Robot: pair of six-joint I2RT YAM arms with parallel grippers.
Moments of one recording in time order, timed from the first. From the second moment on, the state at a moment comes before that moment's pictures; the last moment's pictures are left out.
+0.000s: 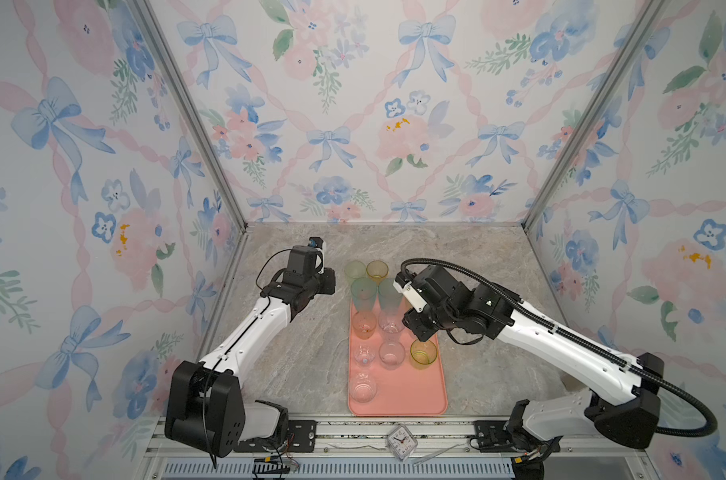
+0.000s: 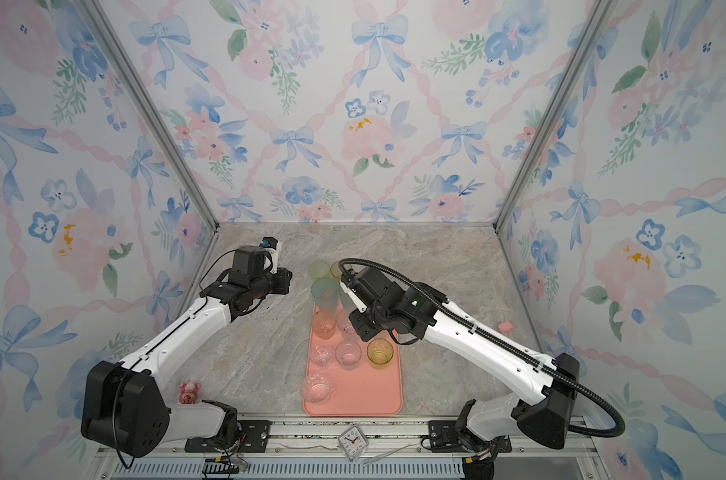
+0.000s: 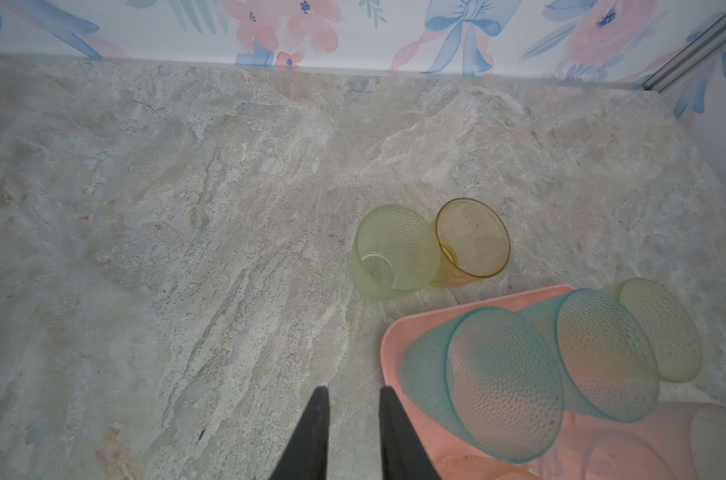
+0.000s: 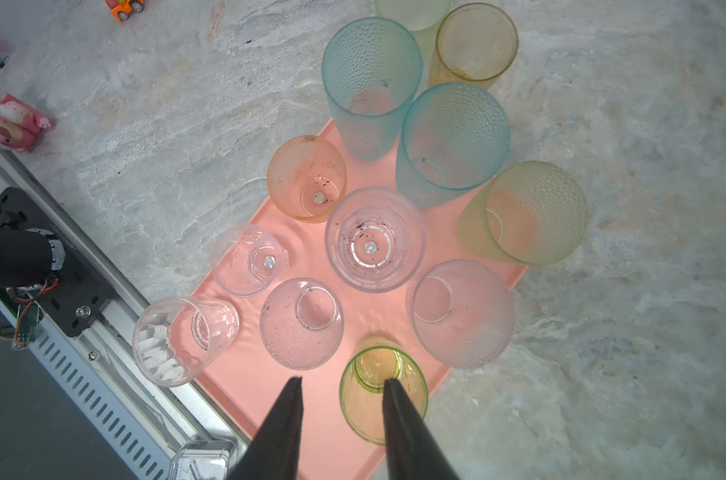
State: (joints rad) left arm -0.28 1.35 1.01 -0.34 0.05 -0.20; right arm 0.92 1.37 1.40 -1.01 0.08 0.23
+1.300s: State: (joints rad) left arm -0.28 1.91 1.42 -0.45 0.14 -0.12; right arm 0.69 1.32 1.34 -0.98 0.03 0.24
